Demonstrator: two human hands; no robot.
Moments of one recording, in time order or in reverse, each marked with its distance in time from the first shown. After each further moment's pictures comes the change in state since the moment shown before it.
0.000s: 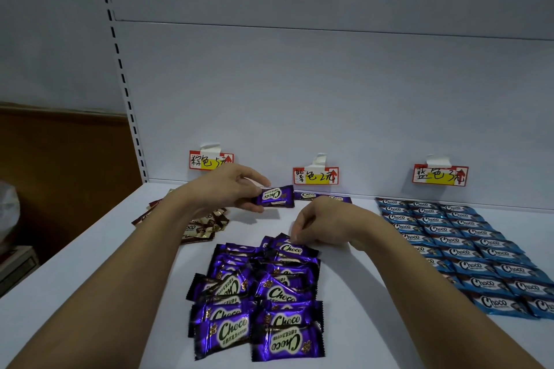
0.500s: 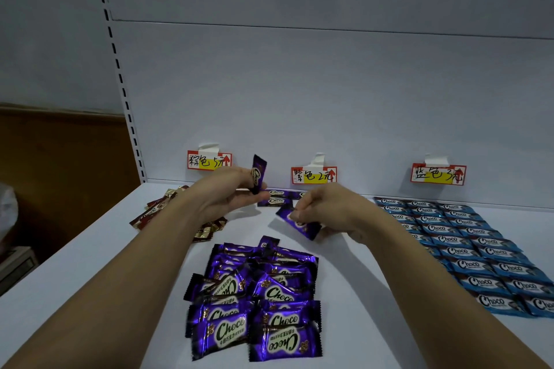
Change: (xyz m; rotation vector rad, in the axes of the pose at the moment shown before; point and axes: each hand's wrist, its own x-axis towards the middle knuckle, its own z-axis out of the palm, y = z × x) left_hand 0.015 0.000 0.015 -0.544 0.254 -0.155; right_hand -0.001 0.001 -0.006 0.364 0.178 0.028
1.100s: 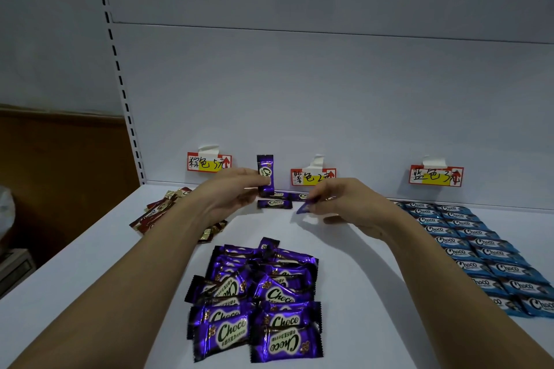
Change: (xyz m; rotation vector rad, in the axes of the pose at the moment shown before) left_hand 0.001 -0.004 0.002 0.178 -0.040 0.081; right_hand 0.009 0.020 -0.027 0.104 0.022 -0.117
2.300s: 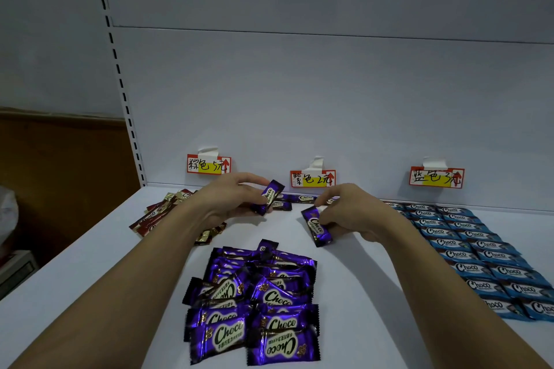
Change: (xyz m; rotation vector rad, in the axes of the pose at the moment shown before) left_hand 0.001 -0.006 -0.005 0.150 -0.073 -0.011; right_hand 0.002 -0.004 0.003 -0.120 0.060 0.199
